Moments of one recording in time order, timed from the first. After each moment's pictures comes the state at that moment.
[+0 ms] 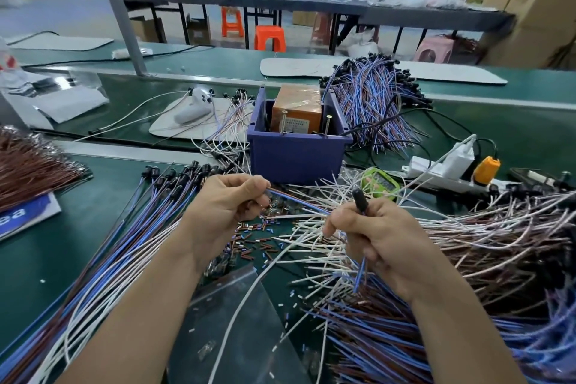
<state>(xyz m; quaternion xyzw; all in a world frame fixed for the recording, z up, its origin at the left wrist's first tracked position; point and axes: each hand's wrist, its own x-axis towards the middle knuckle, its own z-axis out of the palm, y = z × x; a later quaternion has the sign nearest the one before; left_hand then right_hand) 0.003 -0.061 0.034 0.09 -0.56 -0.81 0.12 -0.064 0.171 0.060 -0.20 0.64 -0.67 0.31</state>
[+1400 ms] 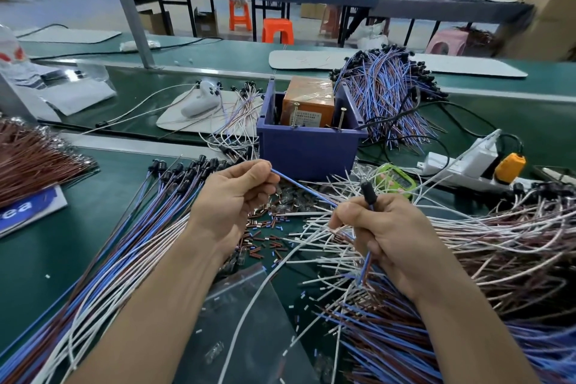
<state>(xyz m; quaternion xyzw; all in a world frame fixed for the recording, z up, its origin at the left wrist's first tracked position) -0.003 -0.056 0.034 0.17 -0.51 -0.83 0.18 -0.067 0.157 0.049 -0.18 0.68 -0.66 0.26</state>
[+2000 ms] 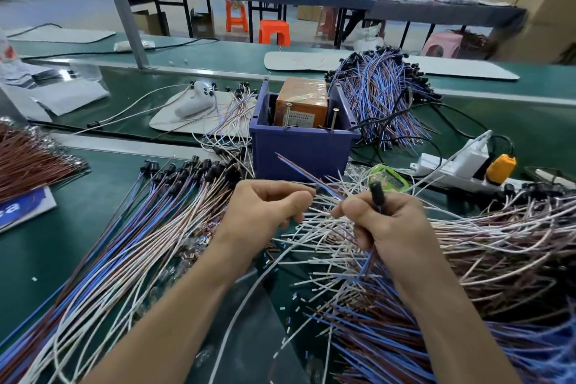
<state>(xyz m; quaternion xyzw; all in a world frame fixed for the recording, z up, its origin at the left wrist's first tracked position) -0.005 -0.020 0.027 0.12 -0.71 -0.67 0.17 -0.069 0.167 0.038 -0.21 0.72 -0.65 0.12</state>
